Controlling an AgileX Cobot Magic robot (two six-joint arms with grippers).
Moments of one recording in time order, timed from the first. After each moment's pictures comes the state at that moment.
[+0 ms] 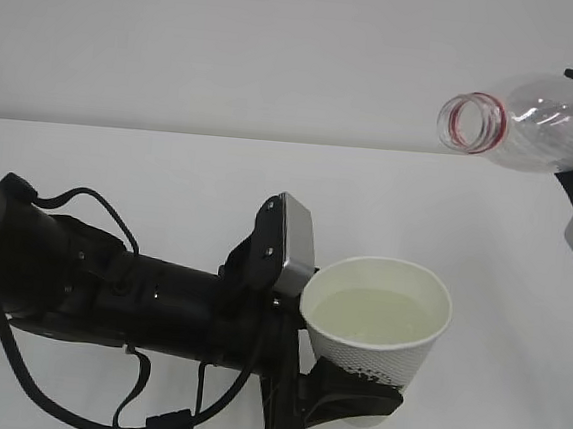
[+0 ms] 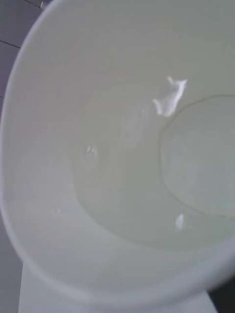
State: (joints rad) left arm -0.74 1.99 -0.82 1.01 -0.96 -0.52; right arm 0.11 1.12 -0.46 -0.55 -0.52 -0.86
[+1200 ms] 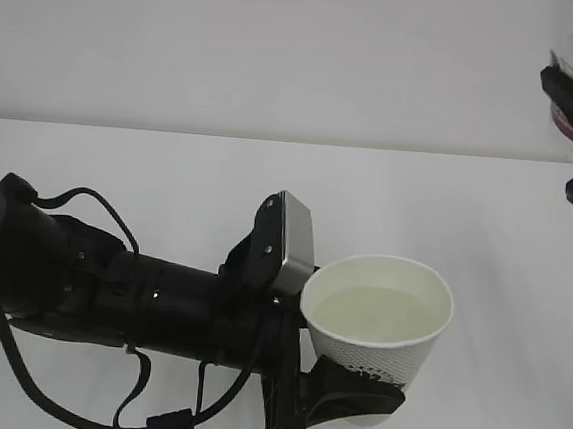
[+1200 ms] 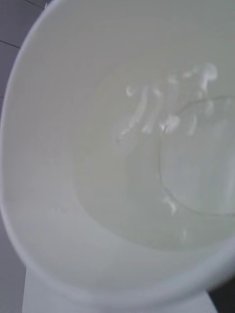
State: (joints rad) left arm -0.74 1.99 -0.82 1.00 -0.98 -0.52; right arm 0.11 1.12 -0.46 -0.40 -0.68 -0.32
